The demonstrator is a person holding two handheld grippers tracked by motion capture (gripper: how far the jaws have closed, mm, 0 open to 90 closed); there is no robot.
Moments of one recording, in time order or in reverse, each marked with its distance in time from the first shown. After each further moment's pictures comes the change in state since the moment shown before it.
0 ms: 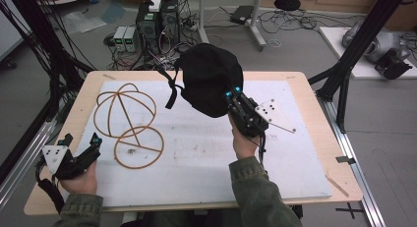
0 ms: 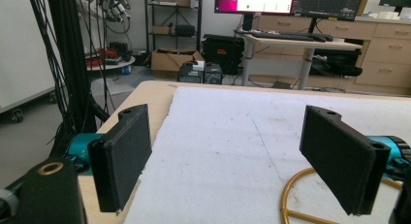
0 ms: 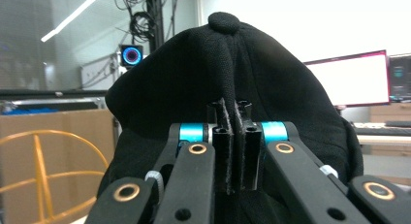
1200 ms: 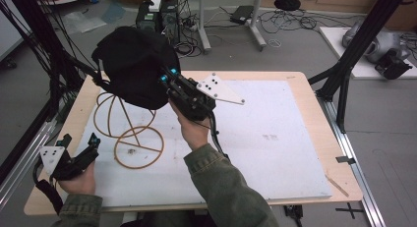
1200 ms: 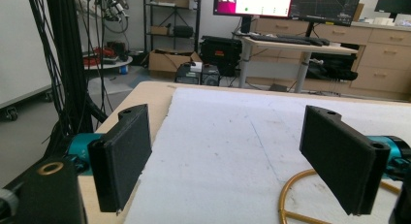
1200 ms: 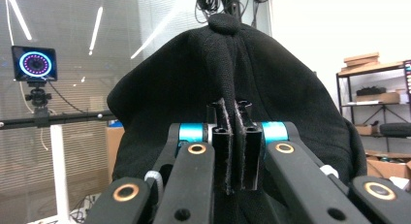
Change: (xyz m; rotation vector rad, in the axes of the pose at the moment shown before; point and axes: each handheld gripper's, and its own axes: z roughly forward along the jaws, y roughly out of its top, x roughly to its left) left arm 0.004 0.001 -0.003 -0.007 -0.007 -0.023; right arm 0.098 0.025 0.088 -0.007 0.295 0.129
